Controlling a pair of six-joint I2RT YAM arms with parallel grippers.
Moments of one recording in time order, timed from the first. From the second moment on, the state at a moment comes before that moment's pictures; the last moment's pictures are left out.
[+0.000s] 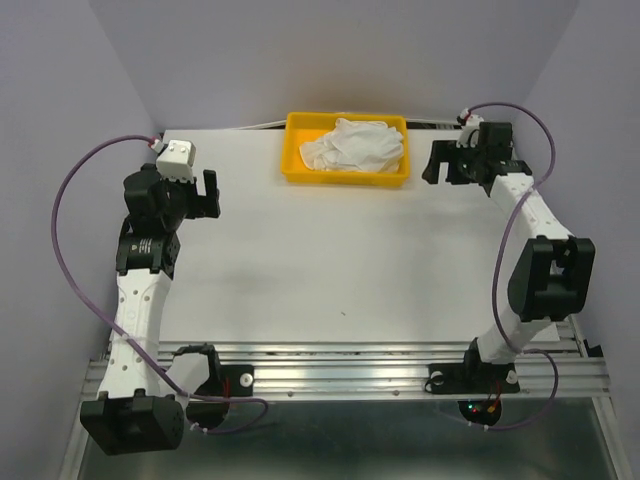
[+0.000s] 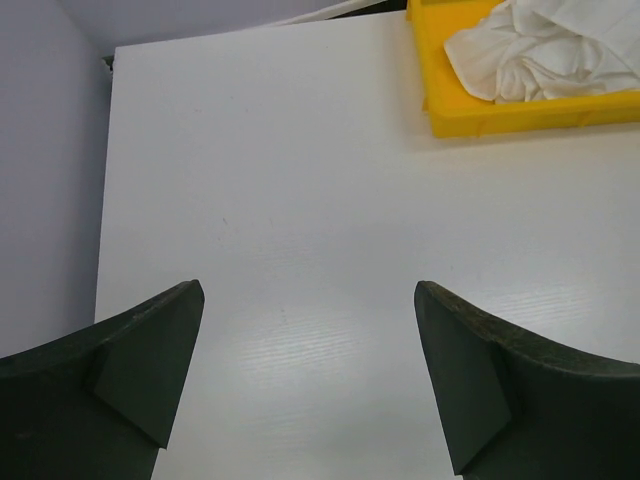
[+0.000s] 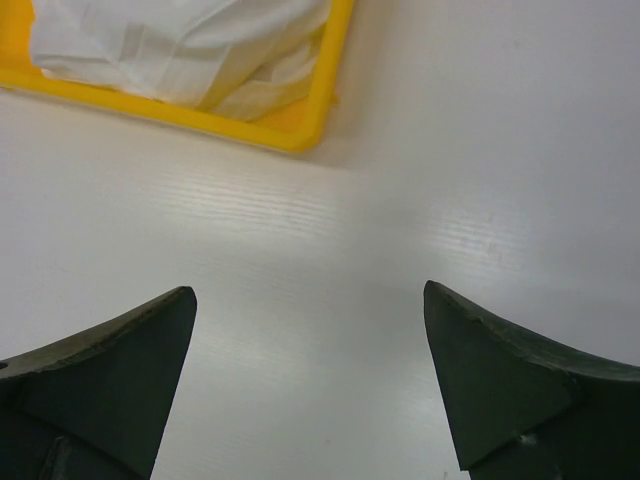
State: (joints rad) left arm 0.05 0.97 1.04 -0.39 0.16 0.10; right arm -0.03 1.65 1.39 -0.41 -0.32 0.02
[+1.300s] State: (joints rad) left arm 0.05 1.08 0.91 -0.40 0.19 0.09; right arm 0.33 2.41 2.12 -0.33 -0.47 0.09
